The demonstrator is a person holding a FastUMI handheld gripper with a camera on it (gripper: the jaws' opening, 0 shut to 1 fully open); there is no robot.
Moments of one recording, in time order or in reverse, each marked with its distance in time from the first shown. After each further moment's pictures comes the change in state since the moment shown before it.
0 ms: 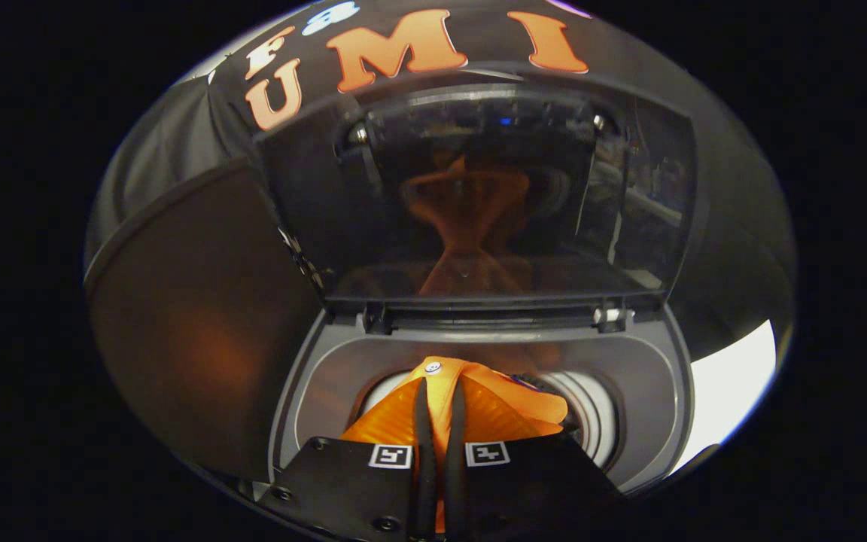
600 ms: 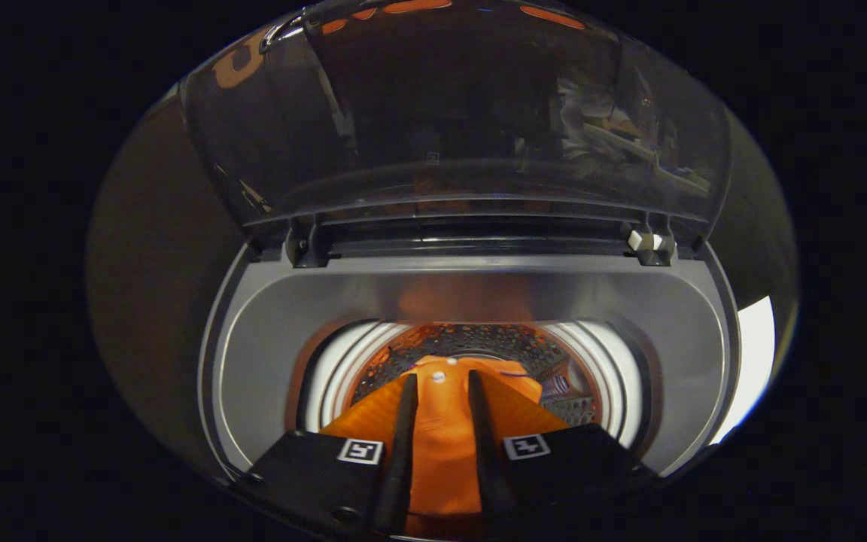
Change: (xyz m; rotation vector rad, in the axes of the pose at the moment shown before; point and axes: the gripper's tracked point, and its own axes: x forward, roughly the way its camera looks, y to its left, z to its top) arm 0.052 -0.029 -0.055 0.006 0.199 -0.120
